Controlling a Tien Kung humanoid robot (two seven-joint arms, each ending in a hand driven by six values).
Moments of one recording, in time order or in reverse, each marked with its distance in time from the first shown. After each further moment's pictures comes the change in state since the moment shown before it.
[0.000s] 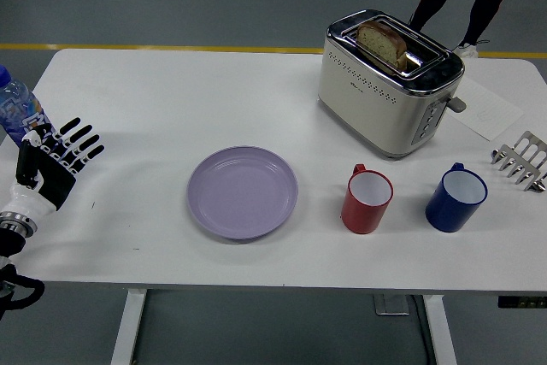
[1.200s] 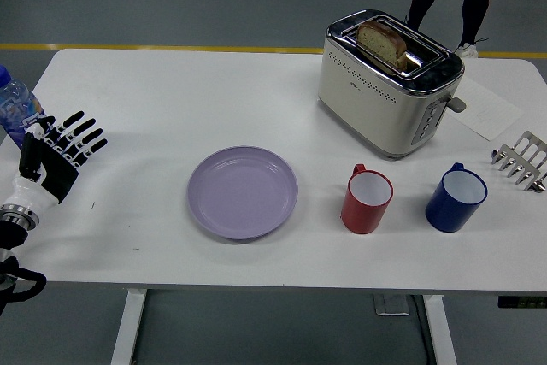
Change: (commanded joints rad) left arm -0.036 0.008 0.021 0.009 -0.001 0.001 0.000; right arm 0.016 0.000 0.009 0.000 0.004 -0.008 0.007
